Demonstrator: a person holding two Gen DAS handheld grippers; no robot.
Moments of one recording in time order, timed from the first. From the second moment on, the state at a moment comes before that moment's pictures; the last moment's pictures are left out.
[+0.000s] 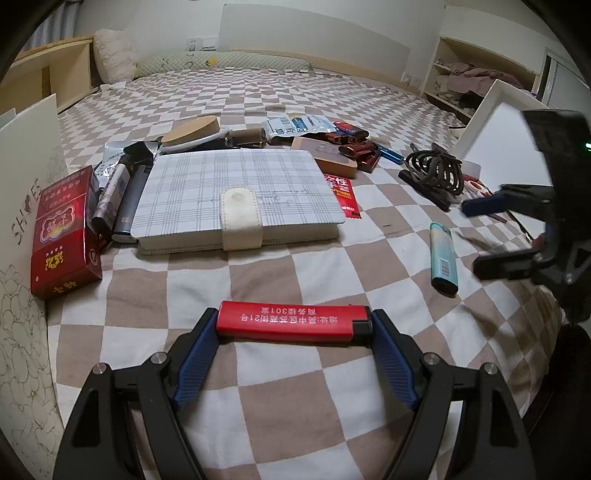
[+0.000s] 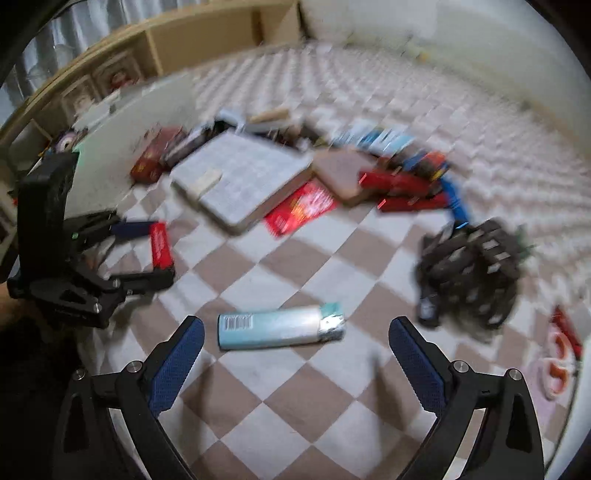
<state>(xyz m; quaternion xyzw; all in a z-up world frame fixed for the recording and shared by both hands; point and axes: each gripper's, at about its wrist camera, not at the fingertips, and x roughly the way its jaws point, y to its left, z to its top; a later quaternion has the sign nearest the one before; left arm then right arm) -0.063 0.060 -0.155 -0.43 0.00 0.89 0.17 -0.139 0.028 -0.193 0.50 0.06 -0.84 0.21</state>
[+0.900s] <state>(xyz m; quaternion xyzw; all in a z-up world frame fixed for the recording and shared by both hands) -0.059 0.055 -0.146 -0.45 -0.01 0.88 0.16 -0.096 0.007 -0.207 0.47 -0.04 -0.88 0.08</state>
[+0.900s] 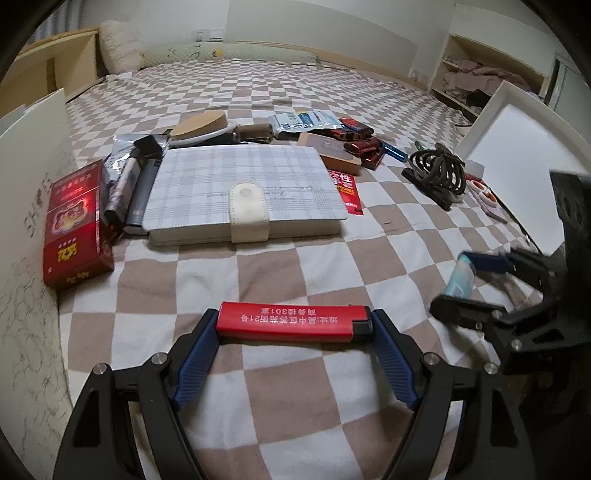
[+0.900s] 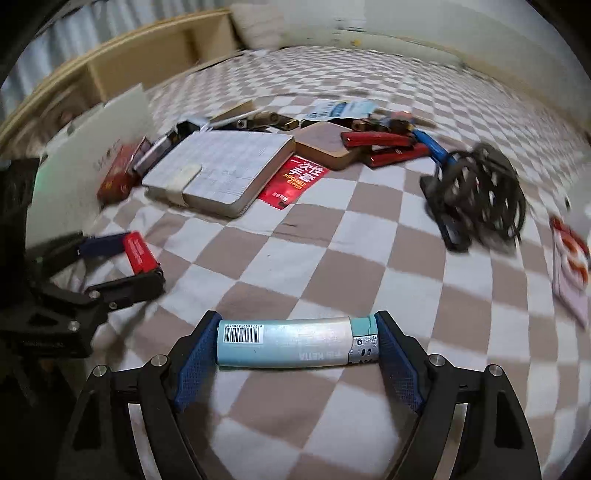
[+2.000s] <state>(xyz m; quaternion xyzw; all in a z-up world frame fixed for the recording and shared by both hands) -0.003 -0.046 -0.005 -0.33 -0.07 0.94 0.12 -0.089 -0.057 -0.074 0.36 -0.14 -0.92 0.11</state>
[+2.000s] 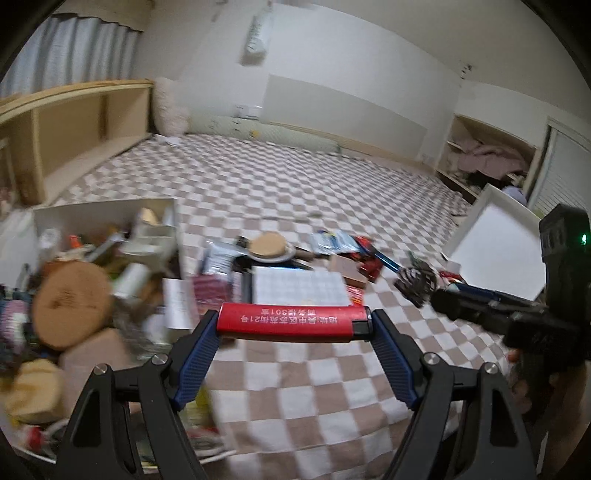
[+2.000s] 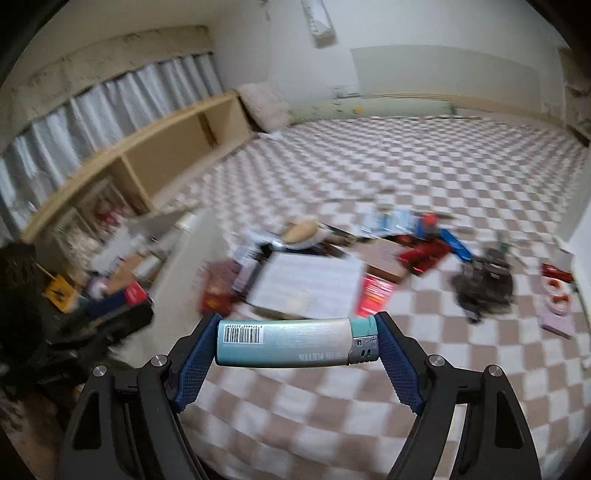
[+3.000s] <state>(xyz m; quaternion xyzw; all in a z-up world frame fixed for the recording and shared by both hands) 0.051 -0.250 0.020 -0.33 -0.13 0.93 -0.09 -0.186 -0.234 -0.028 0.38 -0.10 -0.87 0.31</state>
